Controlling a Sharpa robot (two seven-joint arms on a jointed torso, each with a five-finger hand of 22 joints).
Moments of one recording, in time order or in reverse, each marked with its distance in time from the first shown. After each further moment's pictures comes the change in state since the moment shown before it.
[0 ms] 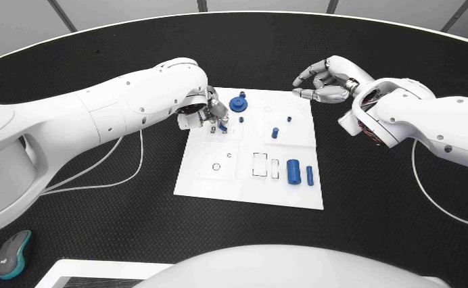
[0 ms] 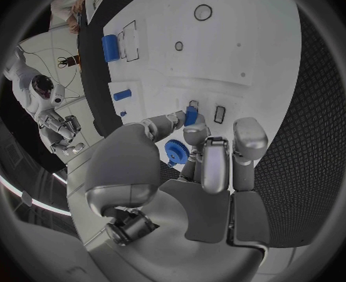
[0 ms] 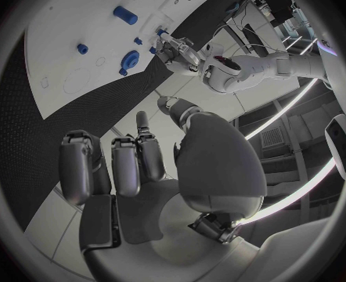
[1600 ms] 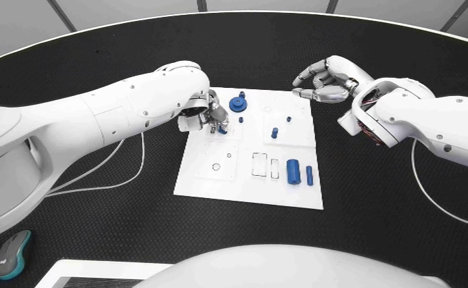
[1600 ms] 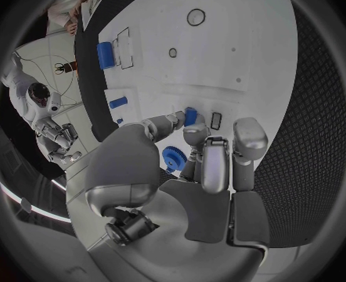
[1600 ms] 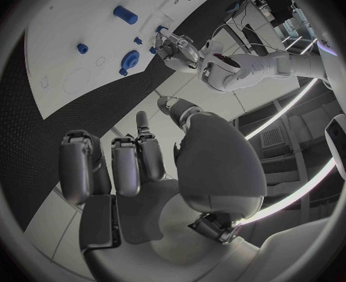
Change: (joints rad) left arm -0.014 0.014 0.000 -0.014 -0.033 0.040 -0.004; left_hand -0.003 0.003 0.002 -0.001 0.002 0.000 0.000 0.019 0.000 0.002 -0.002 0.001 0.001 0.000 0.000 0.000 0.000 0.000 0.000 0.000 0.000 0.004; right arm 0.000 0.000 0.000 -0.001 0.000 0.001 0.001; right_hand 0.000 0.000 0.000 0.000 0.000 0.000 0.000 0.000 0.000 0.000 0.000 0.000 0.001 0.000 0.000 0.000 0.000 0.000 0.000 0.000 -0.004 0.000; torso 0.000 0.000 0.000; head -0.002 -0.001
